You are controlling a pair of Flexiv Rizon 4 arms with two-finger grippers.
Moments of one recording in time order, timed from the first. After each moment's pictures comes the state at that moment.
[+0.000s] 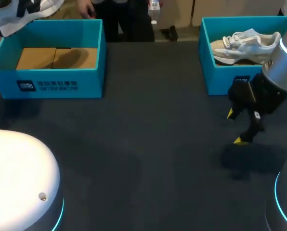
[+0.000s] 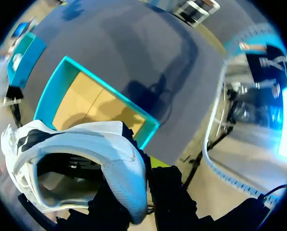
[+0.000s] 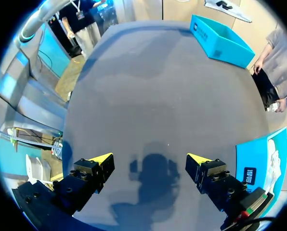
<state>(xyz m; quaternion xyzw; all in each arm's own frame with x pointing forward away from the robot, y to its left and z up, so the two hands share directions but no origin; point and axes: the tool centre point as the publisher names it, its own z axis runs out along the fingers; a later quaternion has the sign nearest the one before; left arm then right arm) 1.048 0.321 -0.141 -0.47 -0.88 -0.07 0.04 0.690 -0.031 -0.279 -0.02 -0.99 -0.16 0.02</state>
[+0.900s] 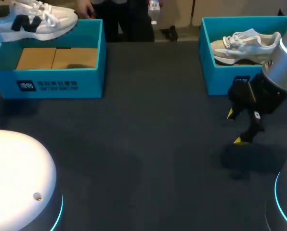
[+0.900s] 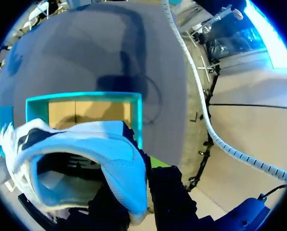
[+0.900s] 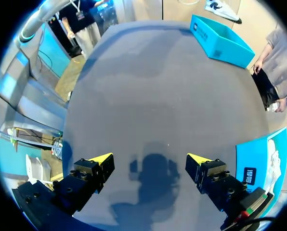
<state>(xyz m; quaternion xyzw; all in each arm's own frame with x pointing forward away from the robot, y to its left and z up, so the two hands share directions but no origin) 1.082 0.325 -0.172 -0.70 -0.71 -0.10 0.05 0.690 -0.031 -0.279 -0.02 -0.99 -0.16 0.02</state>
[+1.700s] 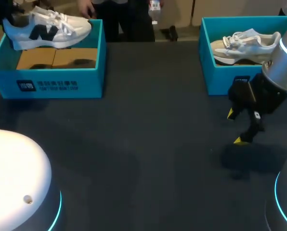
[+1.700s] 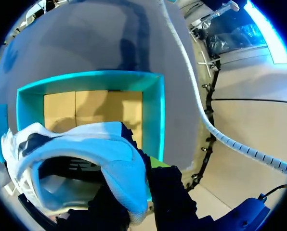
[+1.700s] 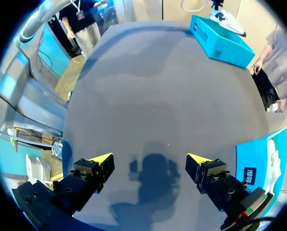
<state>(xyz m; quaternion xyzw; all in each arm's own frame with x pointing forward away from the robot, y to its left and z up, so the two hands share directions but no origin) 1.112 0.296 -0.228 -0.70 -0.70 -0.12 0.05 0.690 -0.031 -0.279 -0.02 -0.99 -0.16 0.02</state>
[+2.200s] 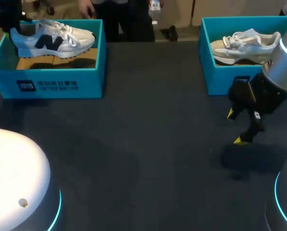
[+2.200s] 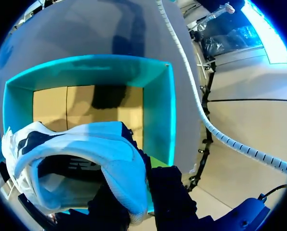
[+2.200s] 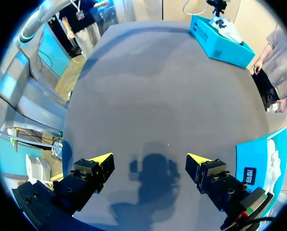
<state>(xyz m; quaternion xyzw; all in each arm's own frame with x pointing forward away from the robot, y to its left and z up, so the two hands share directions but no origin) 1.123 0.291 -0.268 -0.70 -0.70 -0.13 0.08 0.690 -0.031 -0.279 -0.02 -0.99 -0.16 0.02</state>
